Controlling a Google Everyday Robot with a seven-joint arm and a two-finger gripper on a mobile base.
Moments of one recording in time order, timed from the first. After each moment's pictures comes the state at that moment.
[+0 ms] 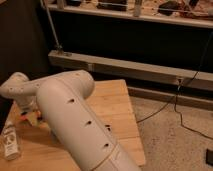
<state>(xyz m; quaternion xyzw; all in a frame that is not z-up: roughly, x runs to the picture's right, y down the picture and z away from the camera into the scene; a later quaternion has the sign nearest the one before) -0.421 0.131 0.839 -0.32 -0.07 -0.11 0.94</state>
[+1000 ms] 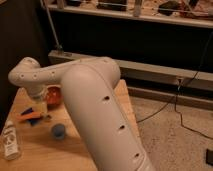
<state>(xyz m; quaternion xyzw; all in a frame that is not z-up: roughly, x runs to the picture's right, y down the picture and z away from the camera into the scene) -0.330 0.068 0.791 -0.28 -0.06 -0.06 0.95</state>
